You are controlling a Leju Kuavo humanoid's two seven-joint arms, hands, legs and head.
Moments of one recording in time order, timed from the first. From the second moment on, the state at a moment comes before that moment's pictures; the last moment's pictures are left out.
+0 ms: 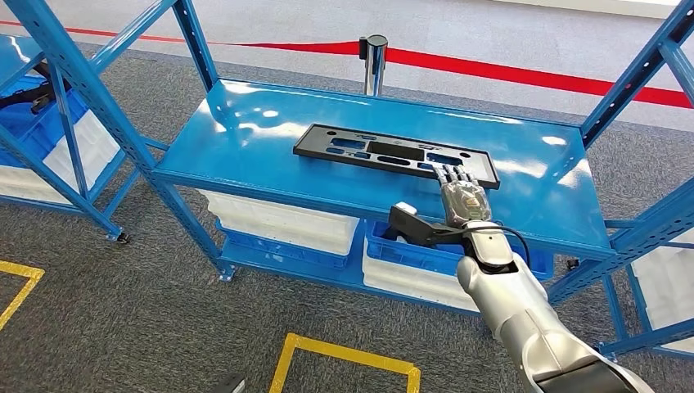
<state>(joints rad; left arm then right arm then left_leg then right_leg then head) -0.12 -0.13 0.89 -0.19 -0.99 -0.07 -0.18 -0.82 0.11 0.55 -0.49 1.10 -0.29 0.03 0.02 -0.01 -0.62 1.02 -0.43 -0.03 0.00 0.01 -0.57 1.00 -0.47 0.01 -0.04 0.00</state>
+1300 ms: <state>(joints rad) -0.12 -0.13 0.89 -0.19 -0.99 -0.07 -0.19 -0.81 0.11 0.51 -0.64 1.12 -0.28 0.03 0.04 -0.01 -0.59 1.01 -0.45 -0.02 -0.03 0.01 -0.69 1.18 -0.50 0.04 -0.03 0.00</state>
